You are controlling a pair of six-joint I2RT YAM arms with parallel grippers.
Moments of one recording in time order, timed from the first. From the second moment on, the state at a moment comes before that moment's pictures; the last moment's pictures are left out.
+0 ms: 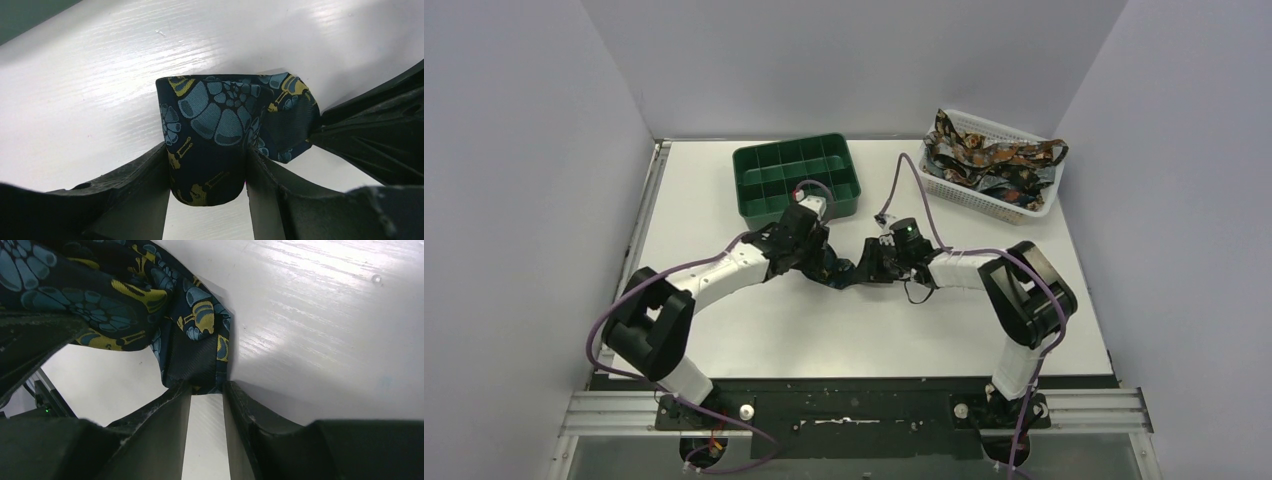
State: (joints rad) left arm -0.60 1.59 0.98 -0.25 -0.12 -0.35; right arm 0.56 1.80 0.86 0.16 -0.40 0.56
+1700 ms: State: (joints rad) left arm -1.04 1.88 1.30 -0.42 -0.64 -0.20; right arm 0.39 1.44 0.55 0.17 -0.21 0.73
